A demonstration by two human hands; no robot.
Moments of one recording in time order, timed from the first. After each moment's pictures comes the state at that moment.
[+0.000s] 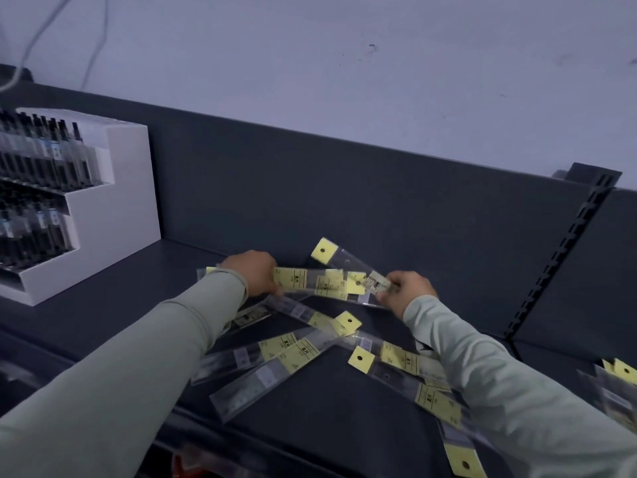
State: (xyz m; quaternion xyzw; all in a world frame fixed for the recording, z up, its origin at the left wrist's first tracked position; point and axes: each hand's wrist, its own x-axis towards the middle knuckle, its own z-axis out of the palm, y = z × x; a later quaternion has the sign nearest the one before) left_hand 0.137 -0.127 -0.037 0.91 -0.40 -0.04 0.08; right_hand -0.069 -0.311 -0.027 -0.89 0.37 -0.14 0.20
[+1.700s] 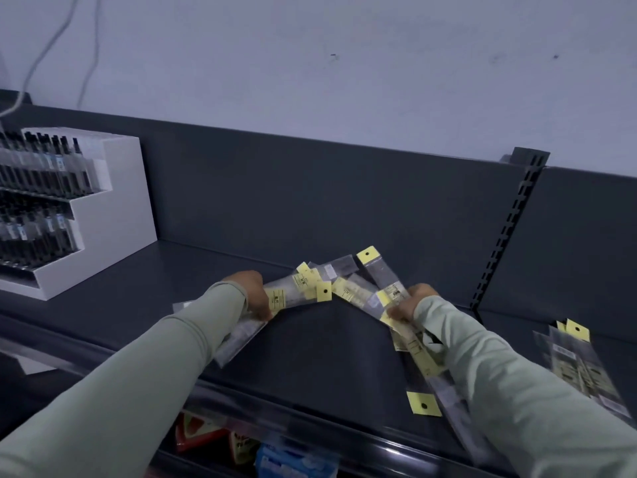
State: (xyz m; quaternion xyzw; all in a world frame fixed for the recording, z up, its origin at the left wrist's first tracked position) left_hand 0.055 -0.108 -0.031 0.94 -0.29 -0.18 0.09; right_hand -0.141 -0.319 -0.039 -0.81 0.49 -0.07 0.30
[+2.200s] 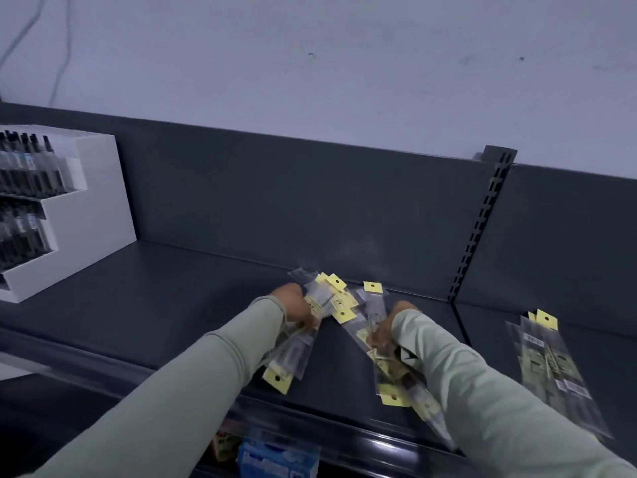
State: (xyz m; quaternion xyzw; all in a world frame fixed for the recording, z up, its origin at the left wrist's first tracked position) left_hand -0.013 -0.171 -0.051 0.89 -0.33 -0.25 0.21; right_hand -0.159 -0.300 -0.043 -0.82 0.53 0.09 0.20
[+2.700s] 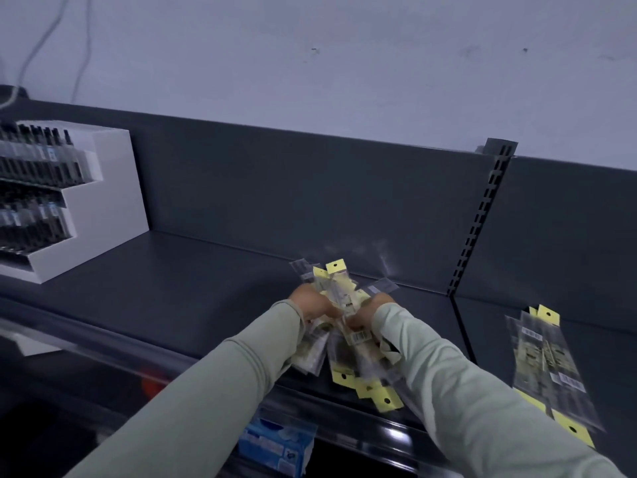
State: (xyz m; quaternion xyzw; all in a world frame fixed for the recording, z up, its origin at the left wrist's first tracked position) left_hand -0.056 -0.186 -0.068 0.80 -0.21 -0.32 0.47; right_hand -0.159 -0.276 -0.047 -0.87 0.42 0.01 0.25
